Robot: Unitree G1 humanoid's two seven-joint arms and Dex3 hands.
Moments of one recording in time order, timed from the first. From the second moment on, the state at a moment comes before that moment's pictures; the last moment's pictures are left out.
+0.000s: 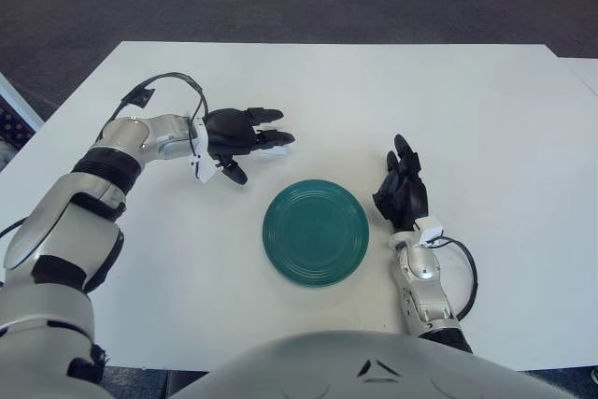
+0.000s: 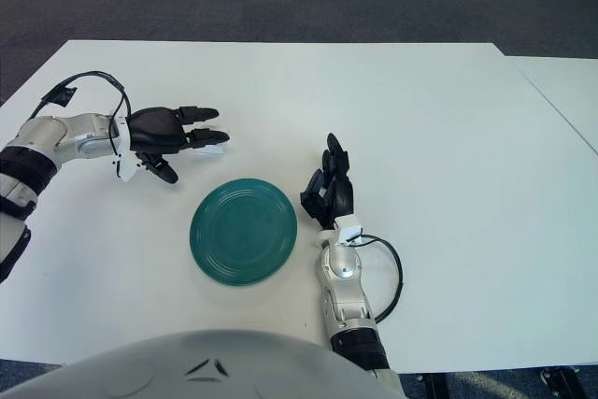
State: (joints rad) left arm -0.82 0.70 -0.62 0.83 1.05 -0.77 0.06; right arm 0.15 0.11 0.13 0.21 0.01 -0.37 -0.18
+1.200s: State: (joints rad) left arm -0.88 0.59 -0.63 0.99 0.99 -0.58 0.16; right arm 0.16 0.11 0.17 0.20 -0.03 -0.38 -0.23
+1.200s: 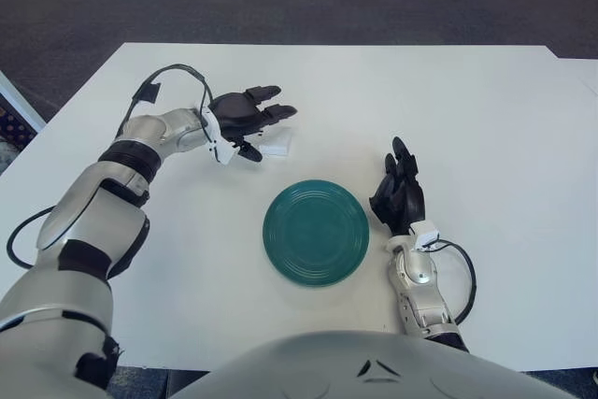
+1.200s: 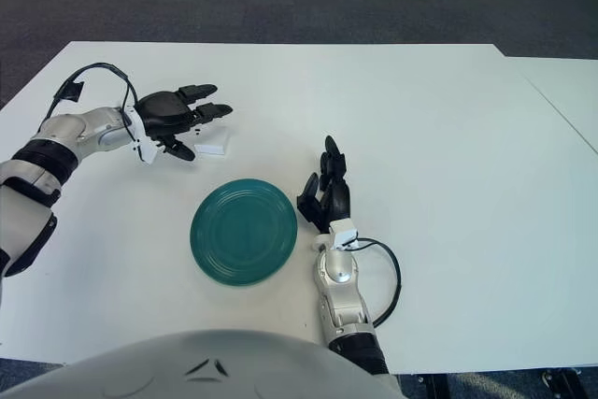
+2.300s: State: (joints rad) left arm -0.89 0.50 -0.60 1.07 0.90 -0.36 0.11; right arm 0.12 0.11 0.18 0.28 -0.07 -0.45 -0.28
